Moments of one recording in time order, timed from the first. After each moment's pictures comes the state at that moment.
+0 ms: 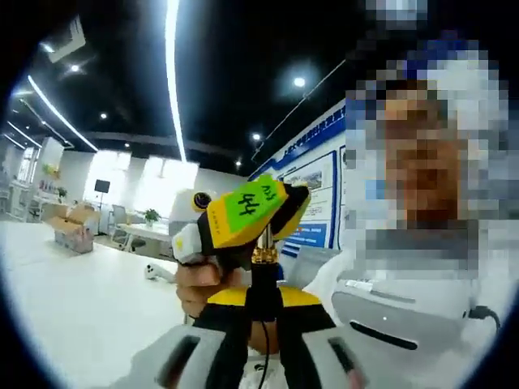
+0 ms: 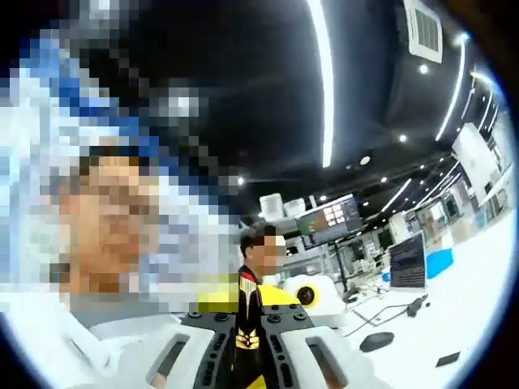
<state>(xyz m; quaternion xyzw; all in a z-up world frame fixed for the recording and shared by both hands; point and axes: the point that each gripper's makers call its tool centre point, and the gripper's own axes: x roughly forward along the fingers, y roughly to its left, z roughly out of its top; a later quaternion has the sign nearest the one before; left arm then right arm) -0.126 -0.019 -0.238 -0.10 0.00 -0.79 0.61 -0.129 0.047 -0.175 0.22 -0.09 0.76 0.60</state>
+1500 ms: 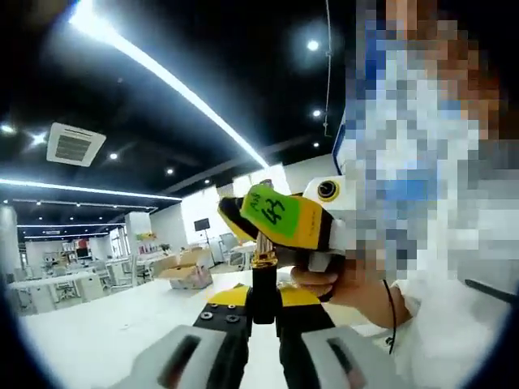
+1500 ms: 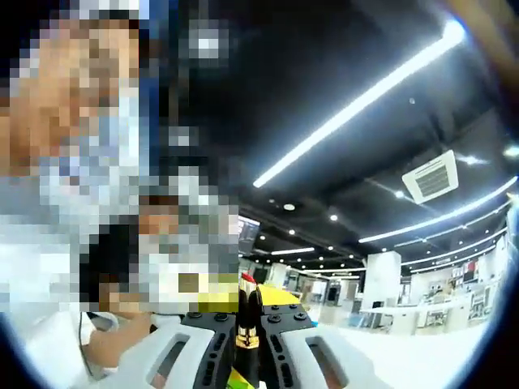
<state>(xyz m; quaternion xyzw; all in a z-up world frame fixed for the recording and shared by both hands) -0.050 -0.005 -0.232 0.07 -0.11 -0.59 0.80 -0.075 0.039 -0.172 0.02 -0.23 0.56 0.79</state>
